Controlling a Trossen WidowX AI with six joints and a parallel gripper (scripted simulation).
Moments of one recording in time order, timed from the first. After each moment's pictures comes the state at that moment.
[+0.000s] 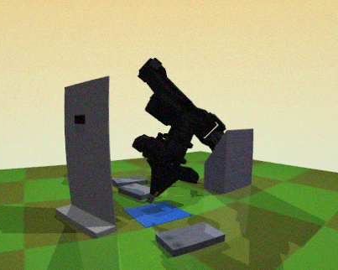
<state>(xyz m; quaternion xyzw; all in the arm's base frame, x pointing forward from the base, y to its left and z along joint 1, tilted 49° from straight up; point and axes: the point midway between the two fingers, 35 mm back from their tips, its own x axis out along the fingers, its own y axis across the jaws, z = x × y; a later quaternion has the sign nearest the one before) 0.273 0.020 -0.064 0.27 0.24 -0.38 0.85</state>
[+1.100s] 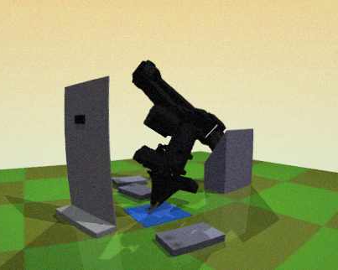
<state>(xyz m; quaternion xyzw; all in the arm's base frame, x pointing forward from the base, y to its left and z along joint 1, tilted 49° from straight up) 0.272 -0.003 -0.079 0.27 0.24 -0.38 0.85</state>
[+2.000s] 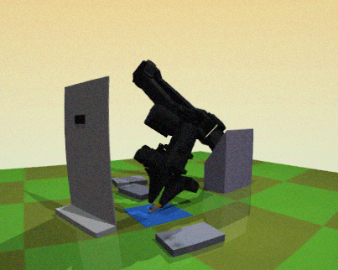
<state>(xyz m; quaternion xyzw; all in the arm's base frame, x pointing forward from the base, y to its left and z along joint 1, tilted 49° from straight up) 0.270 -0.002 -0.079 0.27 0.24 -0.38 0.85</state>
